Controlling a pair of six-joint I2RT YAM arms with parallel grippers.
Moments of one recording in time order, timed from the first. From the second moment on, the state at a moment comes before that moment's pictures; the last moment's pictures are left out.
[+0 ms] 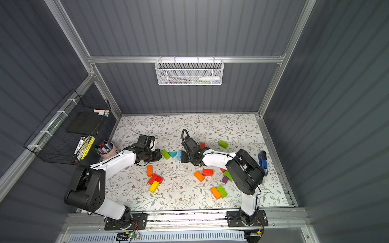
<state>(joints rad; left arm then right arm) -0.26 1.55 0.89 -0.38 0.19 -0.37 0.79 1.86 1.14 -0.16 -0.02 0.55</state>
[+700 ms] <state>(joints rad) -0.26 1.66 0.89 -0.31 0.23 -0.38 0.78 1.96 1.21 -0.21 -0.11 0.50</state>
